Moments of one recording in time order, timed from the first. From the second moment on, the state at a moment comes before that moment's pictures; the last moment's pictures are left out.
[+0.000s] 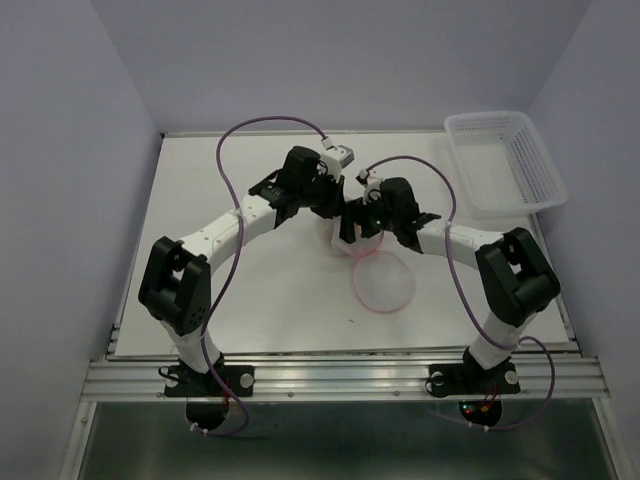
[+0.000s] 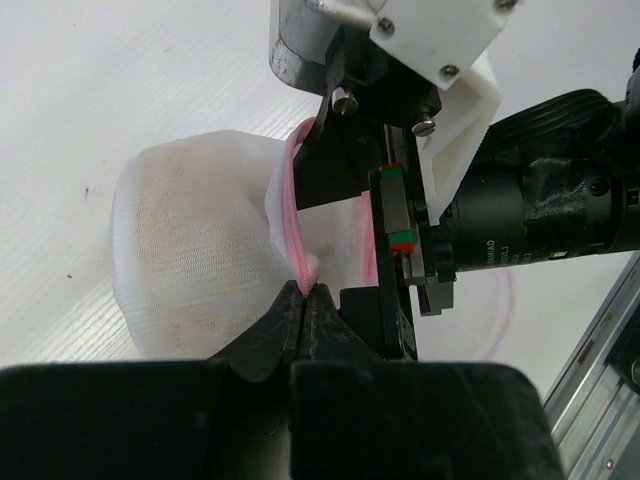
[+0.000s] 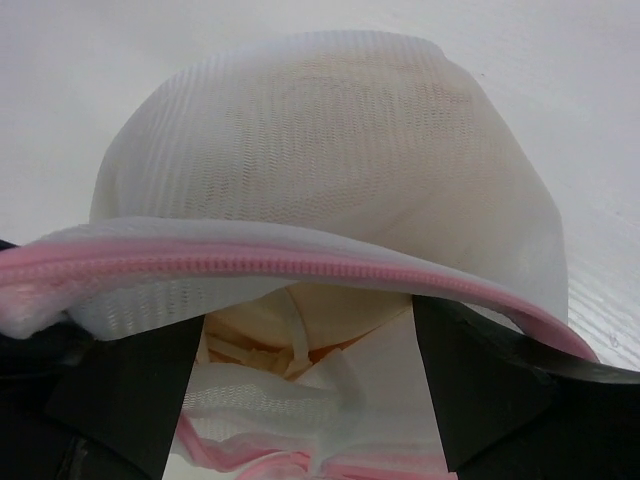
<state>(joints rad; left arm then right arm) -0.61 1.70 1.36 -0.28 0.37 -0.14 0.51 1.72 1.01 0.16 -0.35 0.19</state>
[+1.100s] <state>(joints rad) -0.39 1.67 1.14 -0.12 0.41 -0.44 0.52 1.28 0.90 0.13 -0.27 0.21</state>
